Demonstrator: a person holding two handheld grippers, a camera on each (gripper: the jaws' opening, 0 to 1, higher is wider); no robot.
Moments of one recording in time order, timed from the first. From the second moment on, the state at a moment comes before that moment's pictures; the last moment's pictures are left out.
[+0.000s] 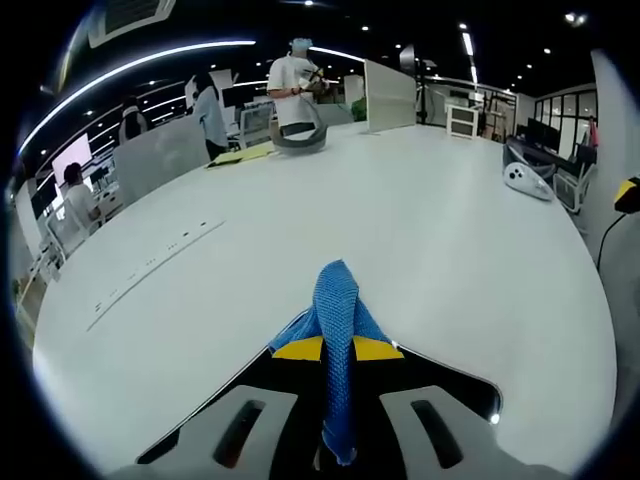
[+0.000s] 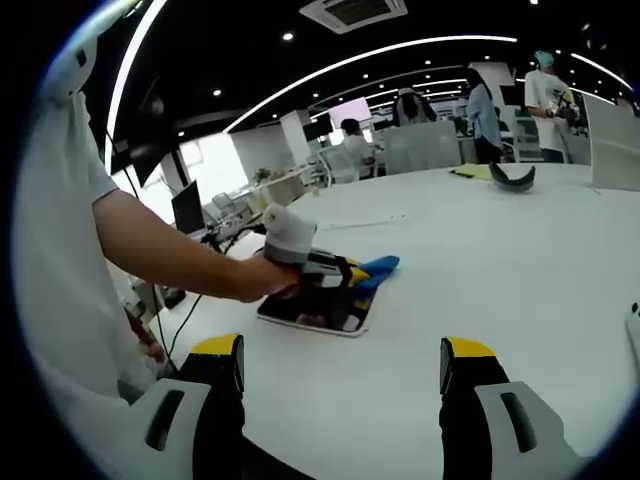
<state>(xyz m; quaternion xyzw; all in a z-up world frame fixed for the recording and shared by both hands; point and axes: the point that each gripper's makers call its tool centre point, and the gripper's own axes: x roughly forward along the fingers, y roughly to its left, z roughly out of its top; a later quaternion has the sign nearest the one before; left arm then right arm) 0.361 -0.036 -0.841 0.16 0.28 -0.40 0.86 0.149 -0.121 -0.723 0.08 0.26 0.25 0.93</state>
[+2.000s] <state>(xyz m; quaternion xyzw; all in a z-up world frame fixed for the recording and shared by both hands) 0.349 -0.023 -0.842 0.15 0.28 -0.41 0.85 0.149 -0.120 -0.719 0.08 0.25 0.25 0.93</state>
